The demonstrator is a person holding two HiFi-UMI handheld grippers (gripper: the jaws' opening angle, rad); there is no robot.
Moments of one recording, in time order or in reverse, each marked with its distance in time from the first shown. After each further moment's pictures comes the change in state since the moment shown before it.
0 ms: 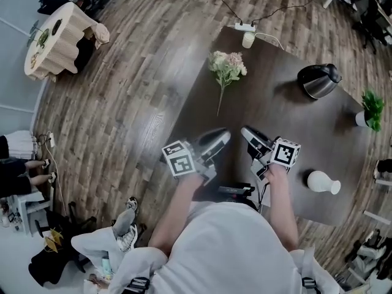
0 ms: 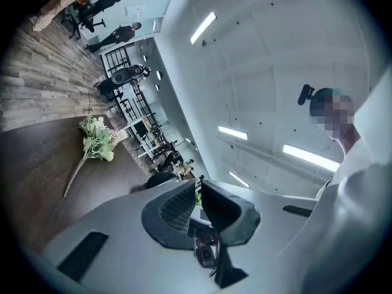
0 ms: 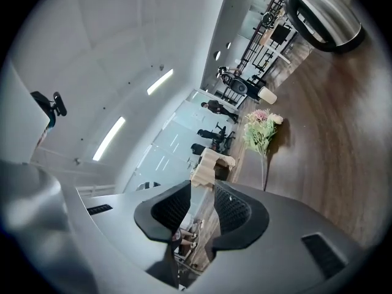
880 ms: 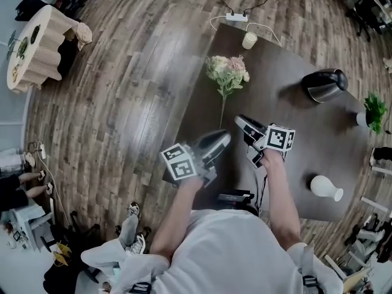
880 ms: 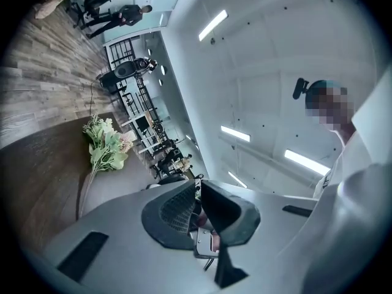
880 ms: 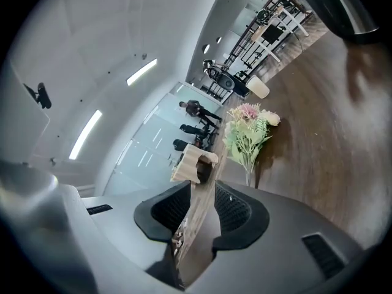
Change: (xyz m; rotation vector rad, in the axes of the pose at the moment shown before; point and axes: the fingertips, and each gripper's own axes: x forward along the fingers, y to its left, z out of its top) left arm 0.011 0.074 0.043 -0.061 0.033 -0.018; right arm 0.092 -0.083 0.039 0.040 0.063 -0.191
